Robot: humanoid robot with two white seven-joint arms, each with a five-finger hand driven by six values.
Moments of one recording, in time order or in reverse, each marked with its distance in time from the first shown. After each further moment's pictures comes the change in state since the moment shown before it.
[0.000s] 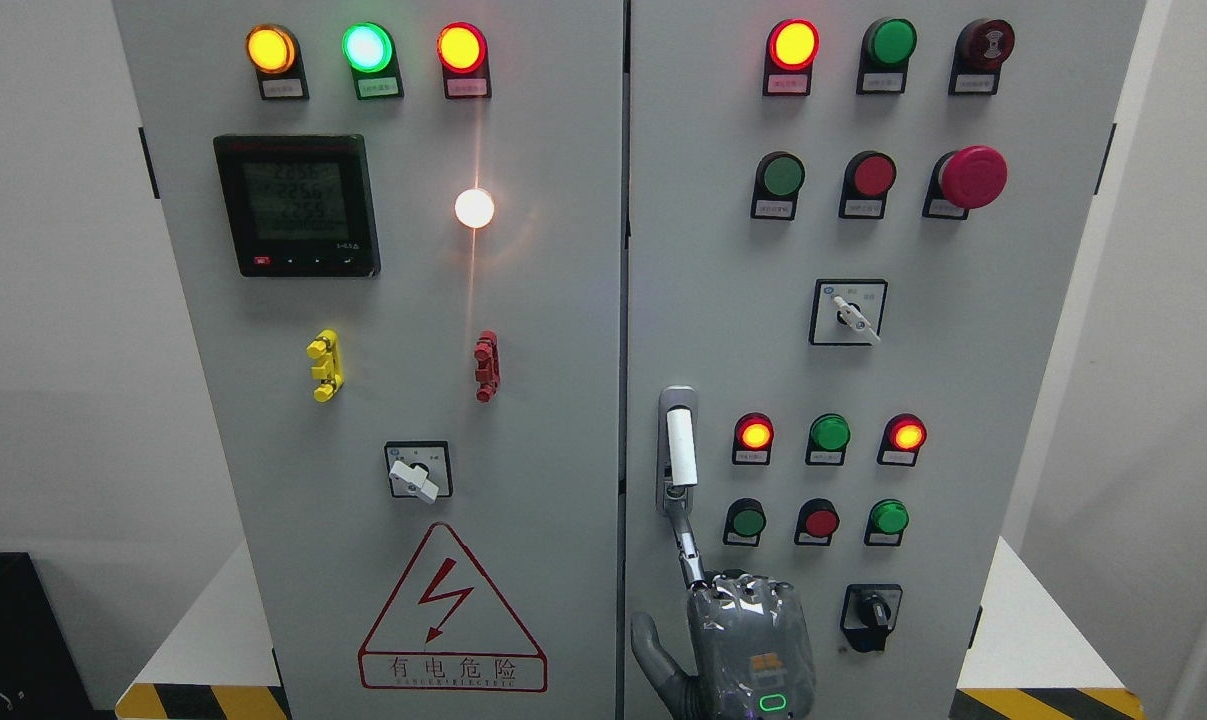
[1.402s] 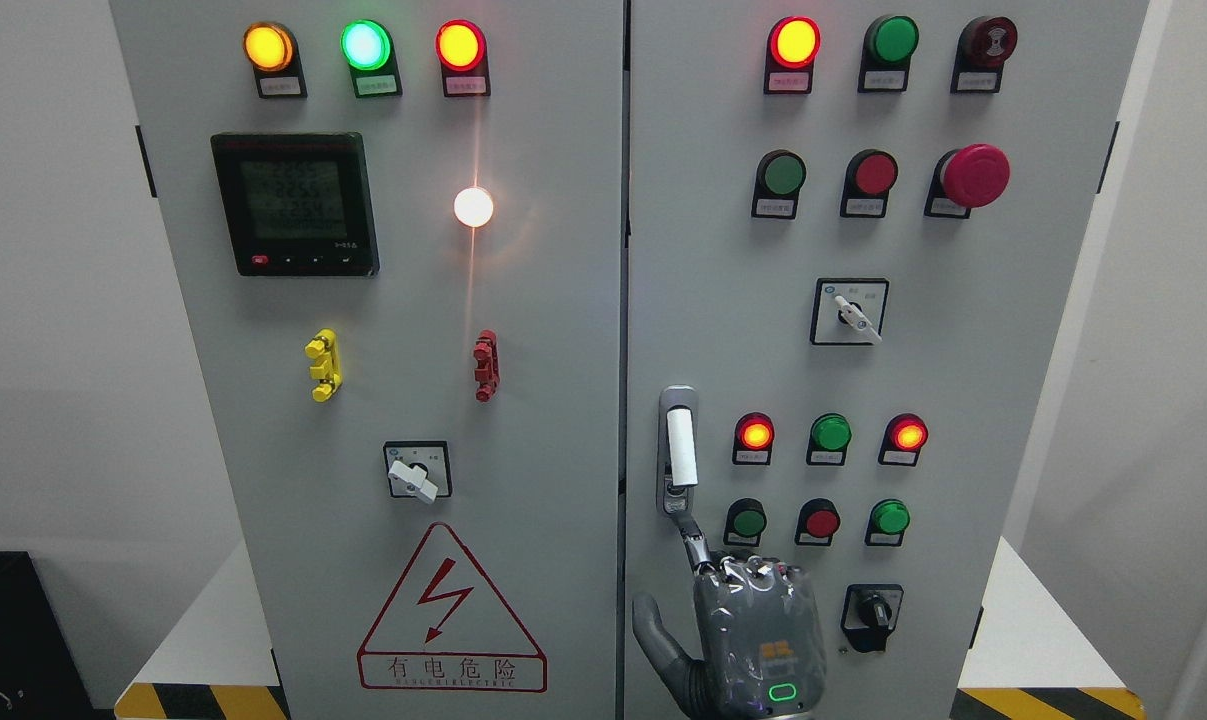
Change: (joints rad) left arm 0.000 0.000 0.000 0.000 0.000 0.000 0.000; right arm 0.006 0.000 0.002 -0.077 -0.003 -0.004 -0.017
